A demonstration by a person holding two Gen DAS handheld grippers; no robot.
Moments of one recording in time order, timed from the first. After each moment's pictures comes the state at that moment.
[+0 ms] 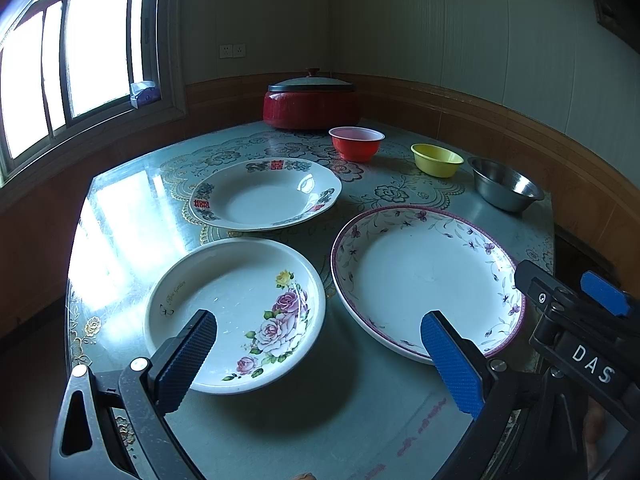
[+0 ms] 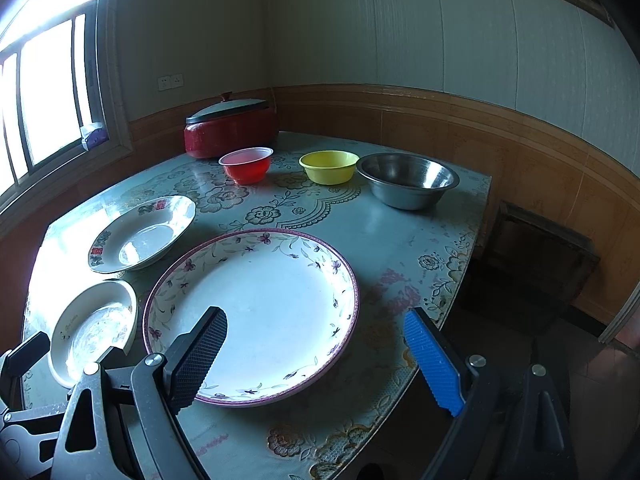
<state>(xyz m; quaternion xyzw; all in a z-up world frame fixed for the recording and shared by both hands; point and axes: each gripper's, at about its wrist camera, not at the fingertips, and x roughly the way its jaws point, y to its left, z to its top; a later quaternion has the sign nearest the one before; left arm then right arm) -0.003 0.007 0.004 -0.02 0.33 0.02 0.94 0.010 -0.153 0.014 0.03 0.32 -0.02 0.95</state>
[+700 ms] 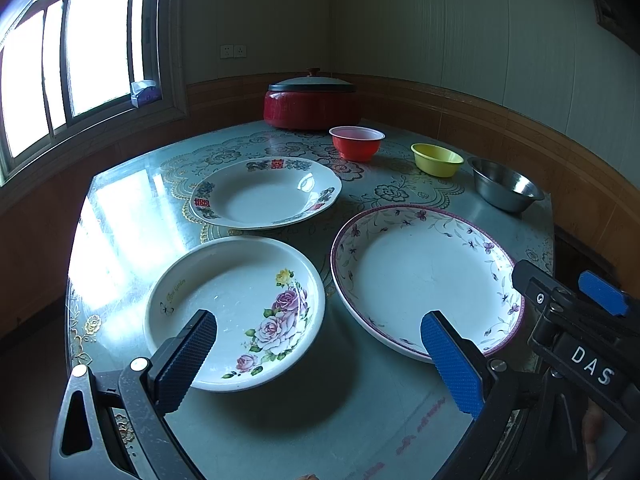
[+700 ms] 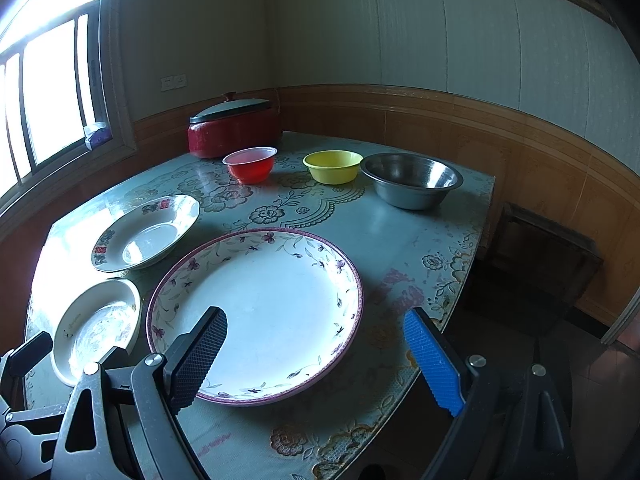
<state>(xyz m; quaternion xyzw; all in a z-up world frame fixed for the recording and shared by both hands) -0.005 0.006 0.005 -0.02 0.33 0.02 0.94 0.009 -0.152 0.013 0.03 0.32 -0.02 0.95</state>
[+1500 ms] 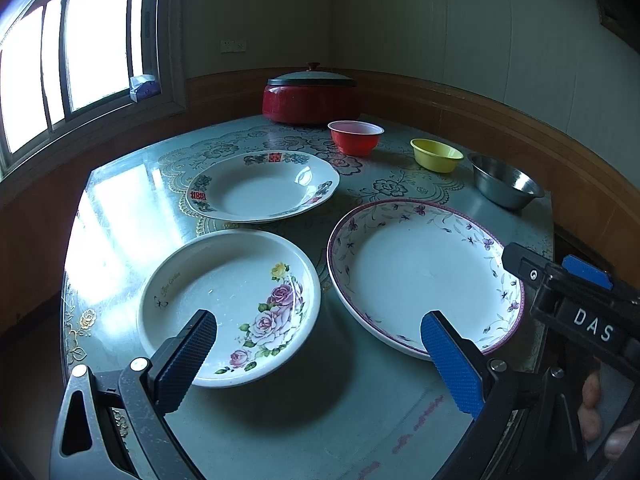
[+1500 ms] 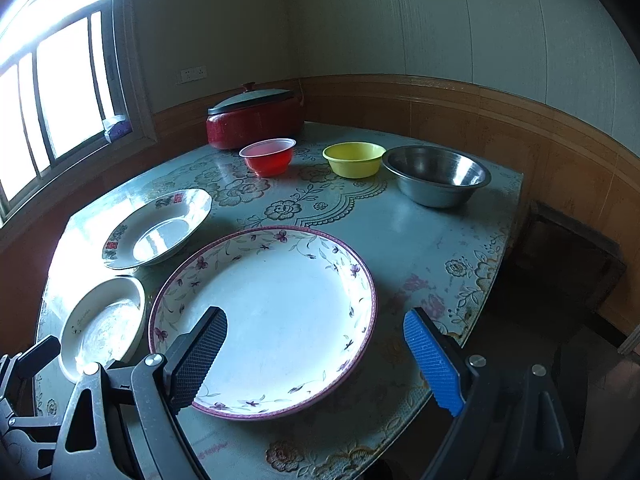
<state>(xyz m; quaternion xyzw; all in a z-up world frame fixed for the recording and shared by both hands) -0.003 0.004 -0.001 -0.02 0.34 0.02 0.94 0.036 -0.168 0.008 0.04 0.34 0.04 0.94</state>
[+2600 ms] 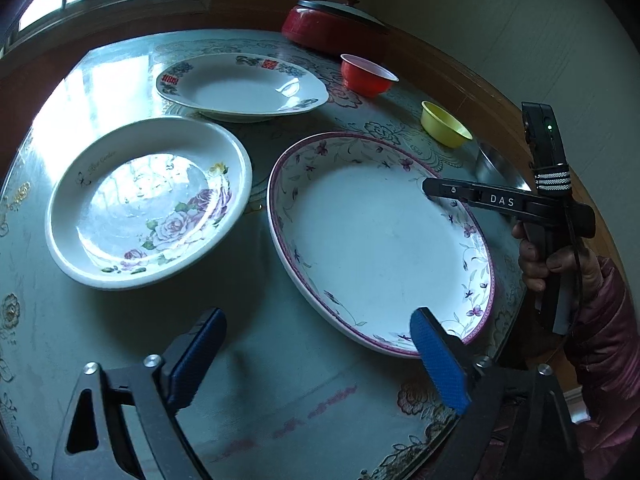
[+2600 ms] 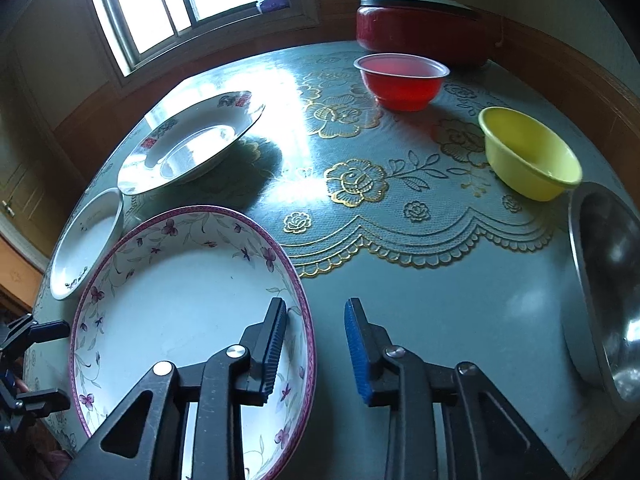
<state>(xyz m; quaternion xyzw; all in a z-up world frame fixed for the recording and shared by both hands) 0.018 -0.026 -0.038 -0.20 0.45 0.02 0.87 0.236 -0.183 -0.045 -0.12 0.47 0.38 0.79</state>
